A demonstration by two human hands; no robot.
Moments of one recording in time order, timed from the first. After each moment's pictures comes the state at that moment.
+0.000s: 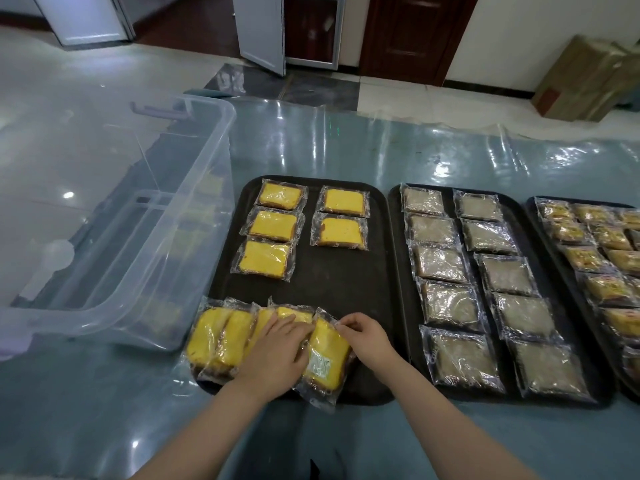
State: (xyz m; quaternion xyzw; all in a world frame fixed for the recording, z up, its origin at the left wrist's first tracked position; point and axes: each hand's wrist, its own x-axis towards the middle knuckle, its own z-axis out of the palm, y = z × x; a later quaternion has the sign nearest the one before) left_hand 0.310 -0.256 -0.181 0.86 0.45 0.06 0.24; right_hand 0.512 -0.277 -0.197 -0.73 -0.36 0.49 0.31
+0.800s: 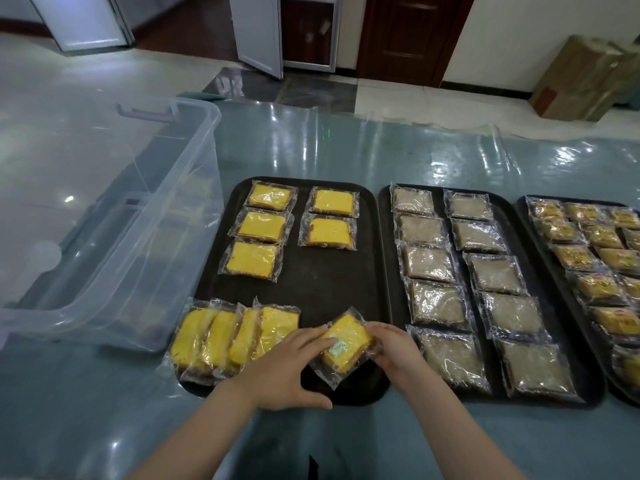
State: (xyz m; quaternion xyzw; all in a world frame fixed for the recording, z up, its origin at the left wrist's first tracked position) left_hand 0.333 -0.266 -0.173 0.87 0.32 -0.03 0.37; right_hand 0.568 -0.303 -0.191 -0.64 -0.07 0.59 0.48
